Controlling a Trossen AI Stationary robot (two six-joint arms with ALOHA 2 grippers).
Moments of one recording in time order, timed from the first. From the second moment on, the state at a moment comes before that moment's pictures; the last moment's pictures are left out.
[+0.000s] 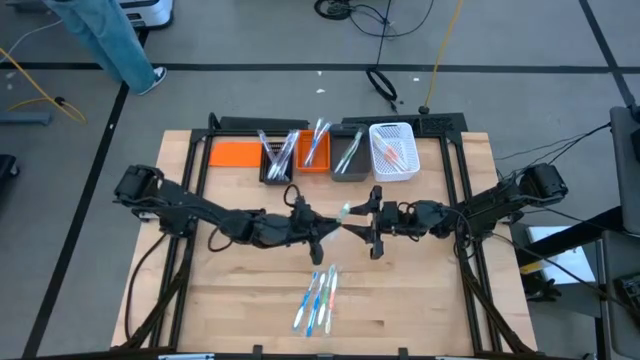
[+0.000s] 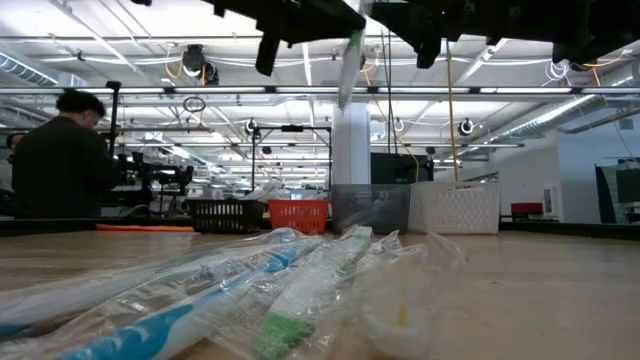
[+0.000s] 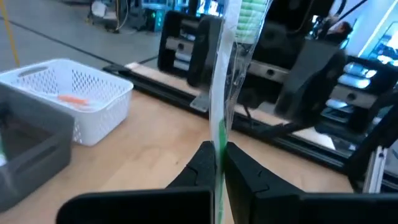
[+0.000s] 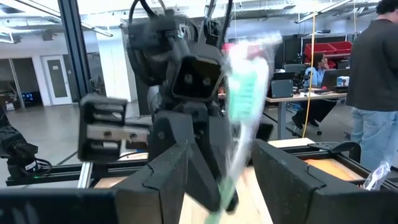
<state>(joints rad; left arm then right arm) -0.26 1.62 0.97 0.49 -0.48 -0.36 0.21 1.38 0.52 1.06 0.23 0.05</state>
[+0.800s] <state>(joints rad) -0.22 1.68 0.98 0.57 -0.40 -0.30 0.20 1.38 0.52 0.99 0.24 -0.04</state>
